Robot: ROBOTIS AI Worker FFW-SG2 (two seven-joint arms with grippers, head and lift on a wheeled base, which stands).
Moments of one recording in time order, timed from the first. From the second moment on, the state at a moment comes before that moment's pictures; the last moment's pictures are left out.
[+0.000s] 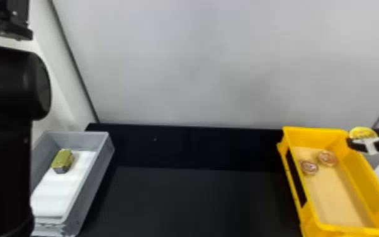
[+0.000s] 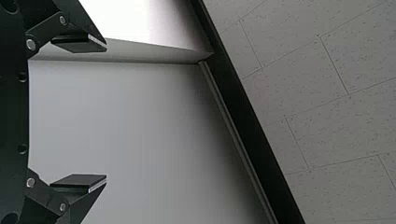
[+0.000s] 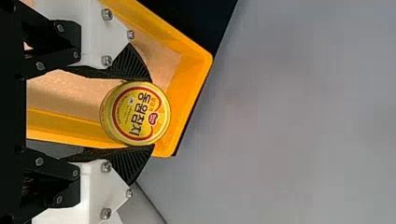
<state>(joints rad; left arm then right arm) -0.54 0.23 -0.06 -2.18 -0.25 0.13 0.16 -0.32 -0.34 -0.28 -1.55 0.62 0.82 0.87</state>
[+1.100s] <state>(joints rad) -0.54 0.22 -0.06 -2.18 -0.25 0.12 0.16 -0.24 -0.35 -0.36 -1.17 0.22 0.67 0.62</state>
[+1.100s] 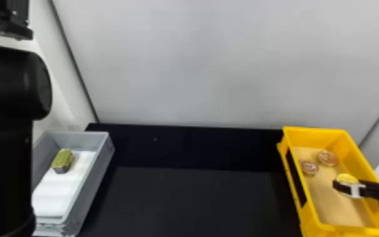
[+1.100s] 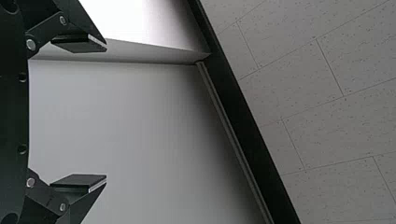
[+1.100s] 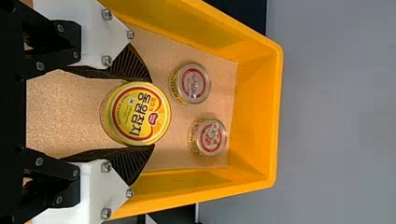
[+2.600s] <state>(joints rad) -0.54 0.21 -0.06 -2.17 -0.25 0.09 0.16 -0.30 -0.36 -0.29 -0.96 0.08 0.64 0.52</state>
